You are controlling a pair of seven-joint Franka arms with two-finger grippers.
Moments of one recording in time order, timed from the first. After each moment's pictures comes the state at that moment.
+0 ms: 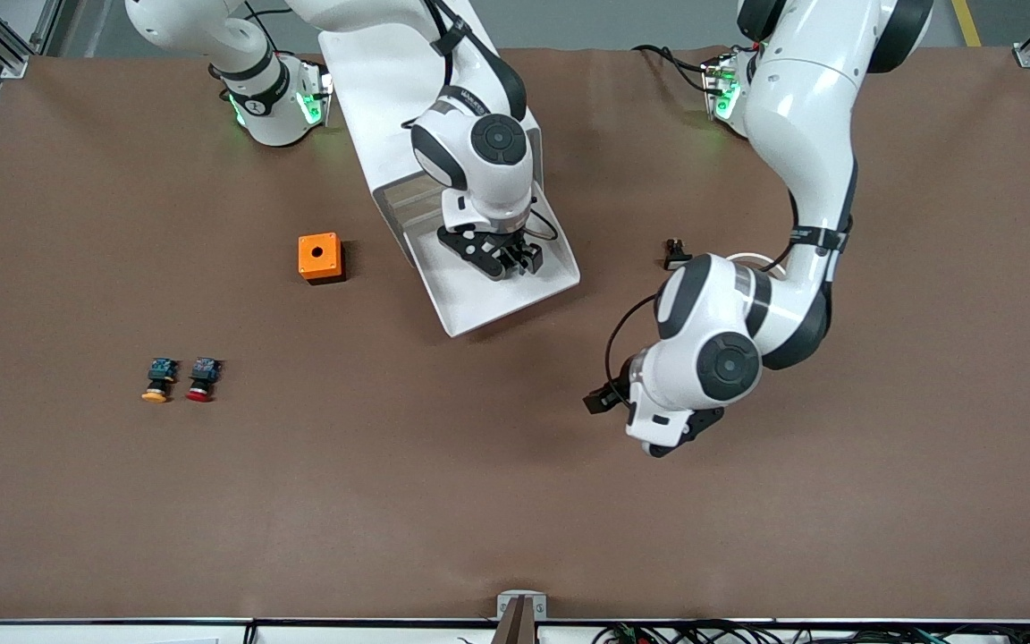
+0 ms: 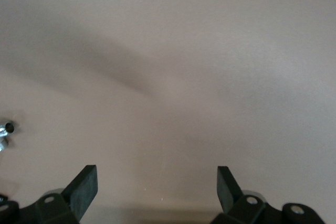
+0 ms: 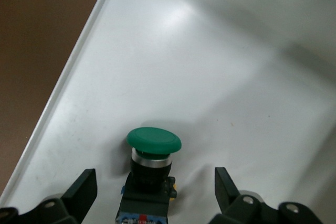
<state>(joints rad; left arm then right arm) -0.52 0.81 0.08 -1.18 -0.29 1.91 -0.86 0.94 0.49 -0.05 -1.80 0.04 2.25 1.52</state>
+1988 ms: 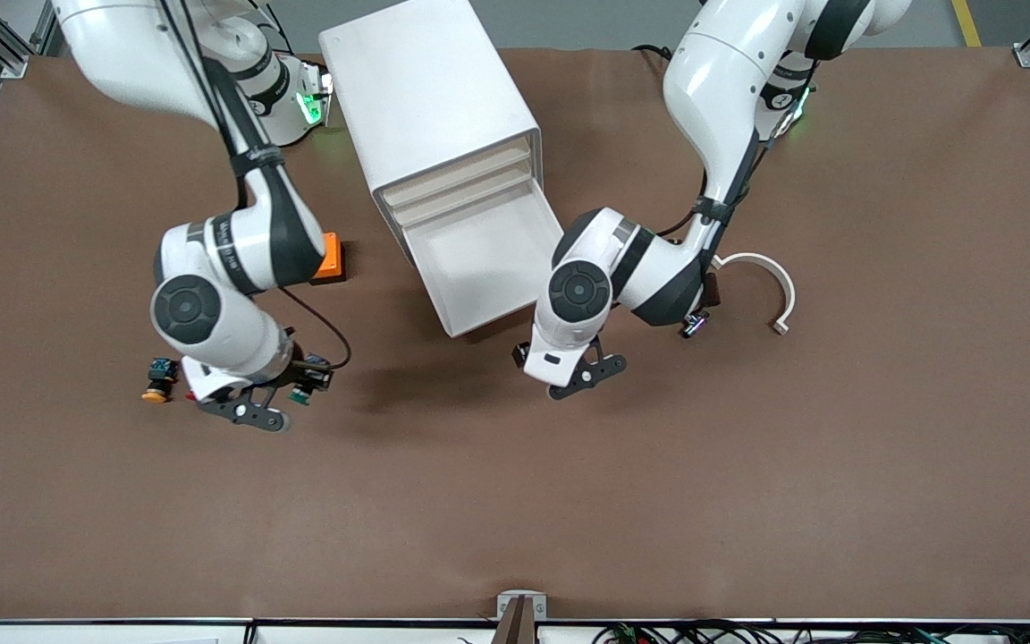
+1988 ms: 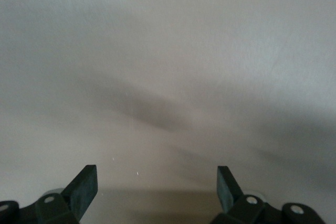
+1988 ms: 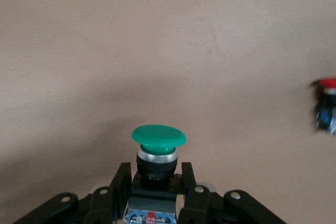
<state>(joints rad) -0.73 0.81 0.08 -1.29 -0.19 2.02 -1.01 0.33 0.48 -0.09 -1.70 0.03 2.15 0.46</state>
